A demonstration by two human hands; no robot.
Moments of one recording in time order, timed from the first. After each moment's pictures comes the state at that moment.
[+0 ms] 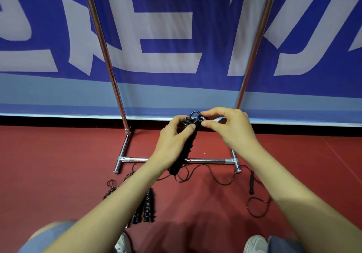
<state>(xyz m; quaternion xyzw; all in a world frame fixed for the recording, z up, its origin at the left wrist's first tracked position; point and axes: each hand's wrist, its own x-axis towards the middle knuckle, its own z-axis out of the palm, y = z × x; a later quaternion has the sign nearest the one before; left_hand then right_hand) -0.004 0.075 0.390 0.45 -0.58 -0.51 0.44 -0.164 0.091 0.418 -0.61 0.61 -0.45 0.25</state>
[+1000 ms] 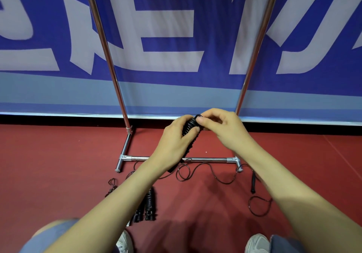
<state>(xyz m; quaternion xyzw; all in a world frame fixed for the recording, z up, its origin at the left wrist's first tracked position) 0.000 0.076 0.393 0.46 -0.72 -0.35 0.38 -0.154 0.085 0.409 -0.60 0.55 -0.46 0.36</state>
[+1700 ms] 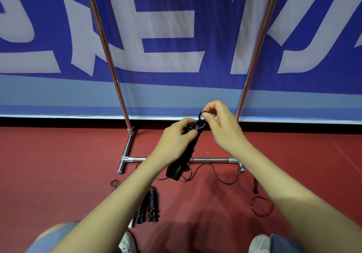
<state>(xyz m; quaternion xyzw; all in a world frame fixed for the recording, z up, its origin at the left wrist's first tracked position) 0.005 0.063 0.390 0.50 -0.71 -0.37 0.31 -0.144 0.075 0.404 -0.64 0.59 -0.44 0.21</state>
